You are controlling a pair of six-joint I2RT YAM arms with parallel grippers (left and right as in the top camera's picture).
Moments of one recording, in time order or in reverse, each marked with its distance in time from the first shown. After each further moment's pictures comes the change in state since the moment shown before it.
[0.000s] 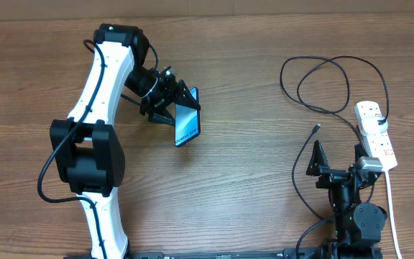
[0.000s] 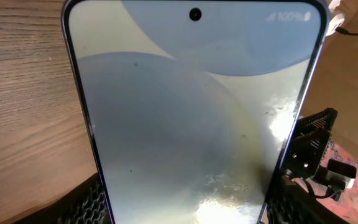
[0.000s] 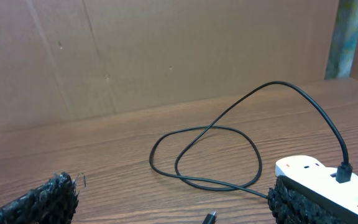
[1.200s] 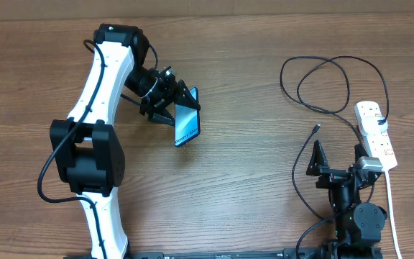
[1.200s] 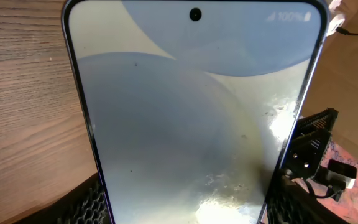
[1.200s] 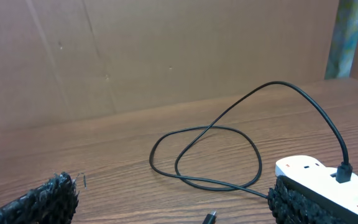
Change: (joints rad) left arm 0.002 0.000 0.000 0.000 0.000 0.001; right arm 0.000 0.000 0.000 0.000 0.000 0.000
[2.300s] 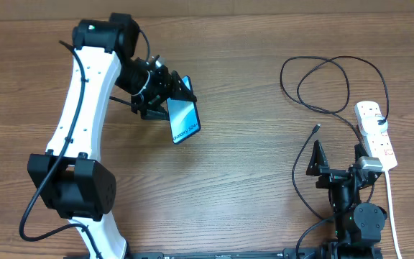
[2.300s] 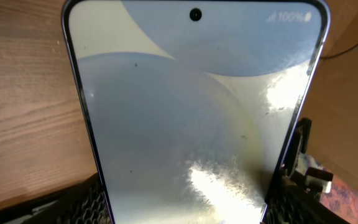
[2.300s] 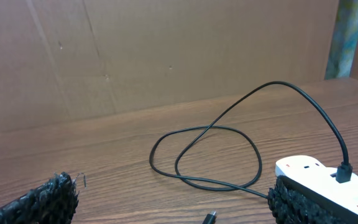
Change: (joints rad) left arm -0.002 -0.206 -0.001 0.035 -0.061 -0.188; right arm 0.000 0.000 0.000 0.000 0.000 0.000
